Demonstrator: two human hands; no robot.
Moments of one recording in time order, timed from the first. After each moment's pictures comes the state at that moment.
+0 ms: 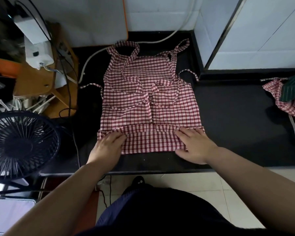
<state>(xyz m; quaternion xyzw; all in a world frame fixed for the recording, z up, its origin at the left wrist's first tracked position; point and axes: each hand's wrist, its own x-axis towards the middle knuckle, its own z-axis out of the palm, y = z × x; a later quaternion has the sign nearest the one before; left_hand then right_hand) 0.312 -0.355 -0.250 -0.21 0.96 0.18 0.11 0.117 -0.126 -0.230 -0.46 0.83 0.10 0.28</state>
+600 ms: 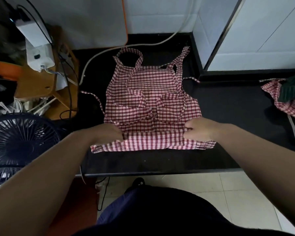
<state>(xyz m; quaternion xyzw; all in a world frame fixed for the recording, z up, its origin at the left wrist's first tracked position) 0.252 -0.394 -0.194 -0.26 0.82 0.37 0.34 0.075 -0.150 -0.195 -0.34 0.85 0.02 0.41</state>
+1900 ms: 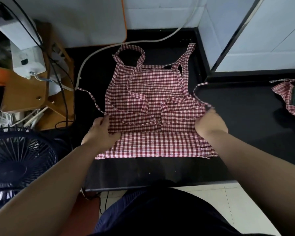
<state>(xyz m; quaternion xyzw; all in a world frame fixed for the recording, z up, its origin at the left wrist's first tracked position) 0.250 -0.432 -0.251 -0.37 0.87 0.26 0.19 0.054 -0.181 -0.233 -0.01 0.97 -0.09 0.23</state>
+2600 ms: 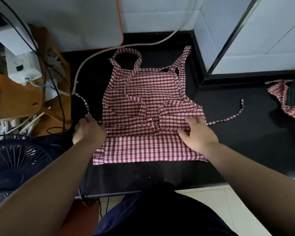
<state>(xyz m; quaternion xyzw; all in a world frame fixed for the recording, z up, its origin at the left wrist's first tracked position) 0.233 -0.441 -0.238 -0.49 0.84 0.14 0.17 0.083 -0.178 -0.229 -0.20 0.94 -0.09 0.25</state>
